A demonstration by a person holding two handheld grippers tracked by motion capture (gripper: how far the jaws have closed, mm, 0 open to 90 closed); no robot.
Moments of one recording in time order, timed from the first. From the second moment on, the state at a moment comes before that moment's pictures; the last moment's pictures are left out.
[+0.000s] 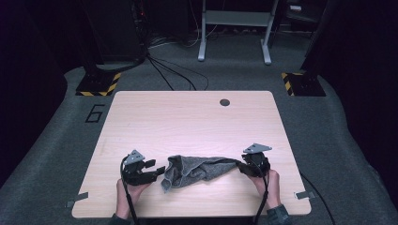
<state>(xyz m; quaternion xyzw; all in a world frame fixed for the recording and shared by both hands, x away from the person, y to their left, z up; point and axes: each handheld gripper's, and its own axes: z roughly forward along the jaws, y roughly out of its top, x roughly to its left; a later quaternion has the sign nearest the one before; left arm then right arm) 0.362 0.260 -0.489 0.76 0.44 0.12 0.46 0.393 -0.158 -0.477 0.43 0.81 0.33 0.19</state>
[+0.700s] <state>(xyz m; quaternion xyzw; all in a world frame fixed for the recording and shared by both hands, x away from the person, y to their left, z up) 0.345 0.199 -0.456 0.81 0.34 0.15 0.45 0.406 -0.151 -0.482 0.45 0.81 0.33 0.18</state>
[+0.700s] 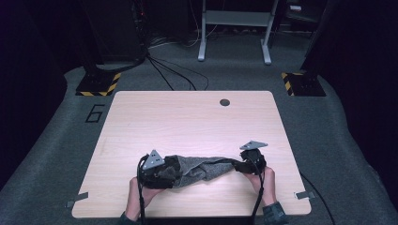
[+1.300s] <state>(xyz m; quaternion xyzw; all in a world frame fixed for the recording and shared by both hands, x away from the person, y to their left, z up) 0.357 0.181 -0.474 0.84 0.34 0.15 0.39 0.424 -0.160 -0.503 0.48 0.81 0.30 0.16</state>
